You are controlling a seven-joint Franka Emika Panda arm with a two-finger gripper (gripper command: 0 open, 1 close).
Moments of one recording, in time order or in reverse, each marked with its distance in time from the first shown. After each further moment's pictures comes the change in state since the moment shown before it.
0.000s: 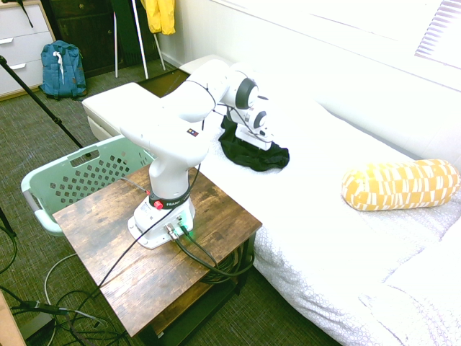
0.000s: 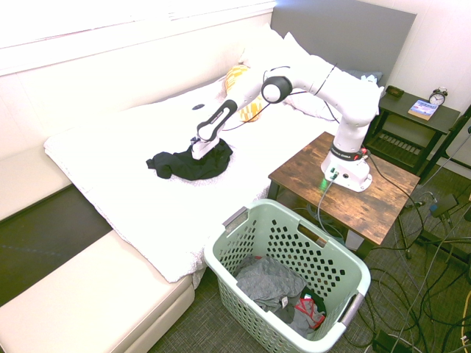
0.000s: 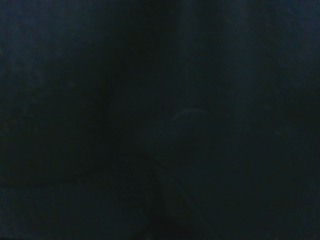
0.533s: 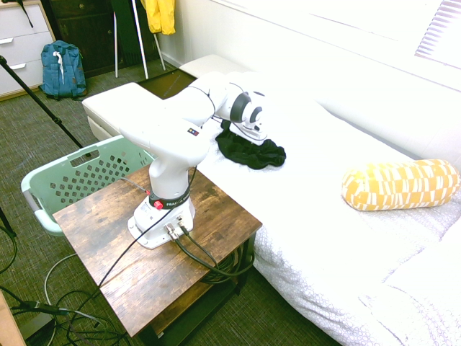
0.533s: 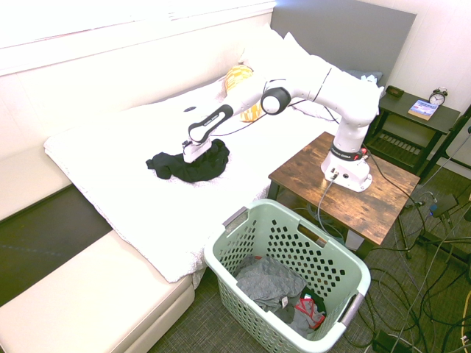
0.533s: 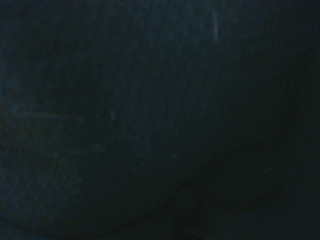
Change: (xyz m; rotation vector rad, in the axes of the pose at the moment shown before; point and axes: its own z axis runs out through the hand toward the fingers) arm -0.012 -0.034 -0.001 0.022 -0.039 -0.015
